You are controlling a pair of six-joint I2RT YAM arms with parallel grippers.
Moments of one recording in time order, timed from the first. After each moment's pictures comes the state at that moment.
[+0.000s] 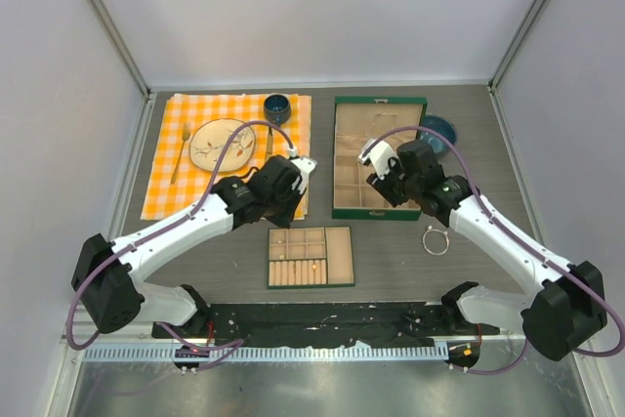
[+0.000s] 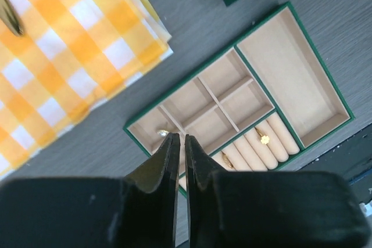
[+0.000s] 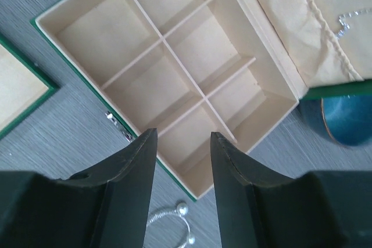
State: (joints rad) left arm -0.82 1.33 1.03 -0.67 -0.06 -0.22; right arm 0.50 1.17 0.89 -0.43 -0.02 -0.47
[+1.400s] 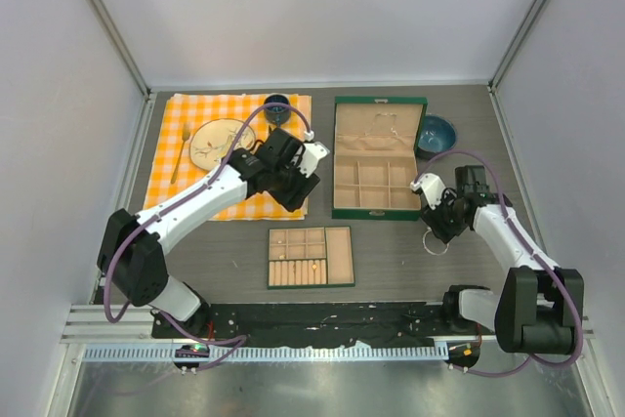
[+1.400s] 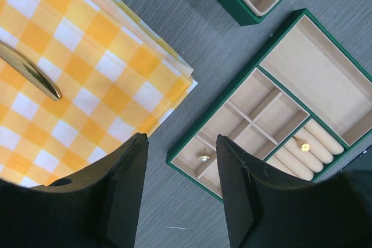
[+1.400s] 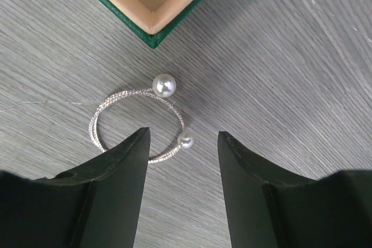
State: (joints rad) left arm -0.71 1.52 1.25 -0.72 0.08 0.13; right arm -0.05 1.16 0.64 -0.64 -0.18 -0.80
